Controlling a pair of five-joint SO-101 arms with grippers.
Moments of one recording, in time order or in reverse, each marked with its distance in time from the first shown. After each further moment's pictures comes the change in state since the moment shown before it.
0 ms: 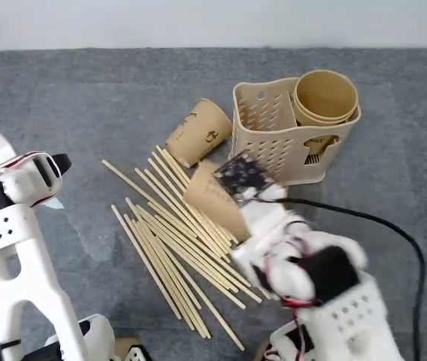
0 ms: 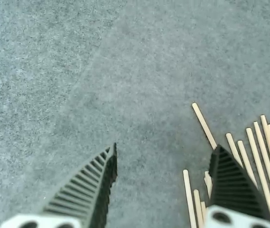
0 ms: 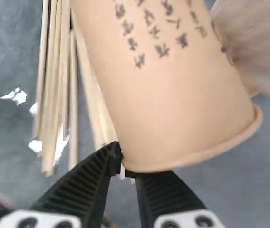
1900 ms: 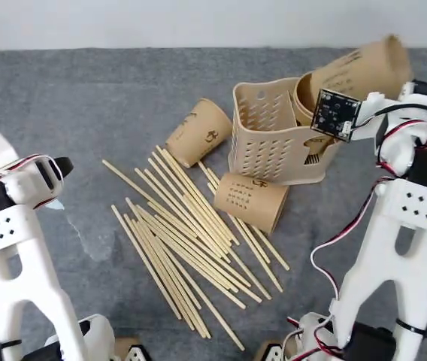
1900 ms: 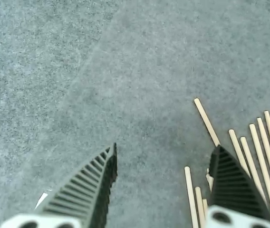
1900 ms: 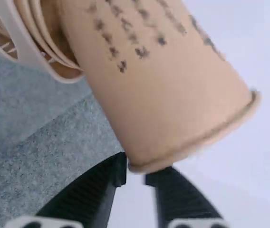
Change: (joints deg) left arm 0.0 0.0 1.9 -0.9 0.0; right arm 47.5 34.9 -28.0 -39.5 83.4
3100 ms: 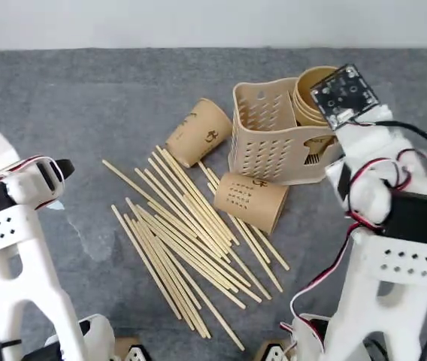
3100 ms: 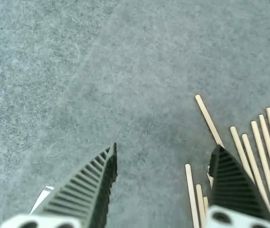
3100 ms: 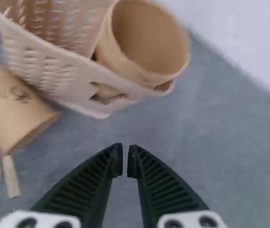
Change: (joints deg) left arm 0.0 0.0 0.7 0.0 0.0; right arm -11.3 -14.9 0.0 34.7 -59.4
